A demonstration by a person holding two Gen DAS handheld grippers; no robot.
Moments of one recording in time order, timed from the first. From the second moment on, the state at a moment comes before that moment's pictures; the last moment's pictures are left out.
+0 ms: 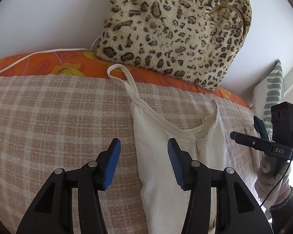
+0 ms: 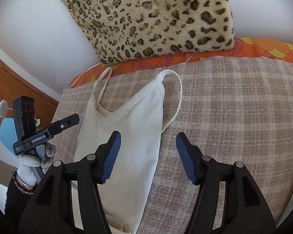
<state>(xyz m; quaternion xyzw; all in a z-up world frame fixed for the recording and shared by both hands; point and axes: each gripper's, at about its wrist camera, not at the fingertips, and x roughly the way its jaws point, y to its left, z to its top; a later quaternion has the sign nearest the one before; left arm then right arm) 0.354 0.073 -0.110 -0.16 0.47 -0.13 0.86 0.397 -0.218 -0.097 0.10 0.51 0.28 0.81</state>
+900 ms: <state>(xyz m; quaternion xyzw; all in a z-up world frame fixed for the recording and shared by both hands) 0.380 0.055 -0.113 -0.14 0.42 -0.13 0.89 0.431 -0.181 -0.101 0.08 0.49 0.27 0.83</state>
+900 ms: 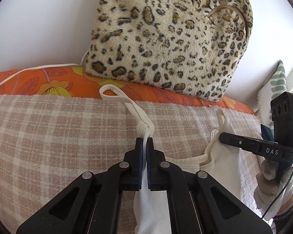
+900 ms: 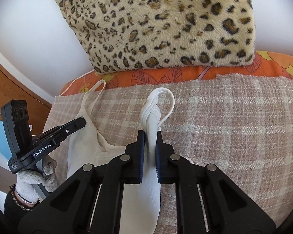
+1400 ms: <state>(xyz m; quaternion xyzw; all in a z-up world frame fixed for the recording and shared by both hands) 0.324 0.046 -0.055 -0.16 0.37 -0.17 0.90 0.371 -0.184 -0.035 0.08 0.44 0.30 0.84</state>
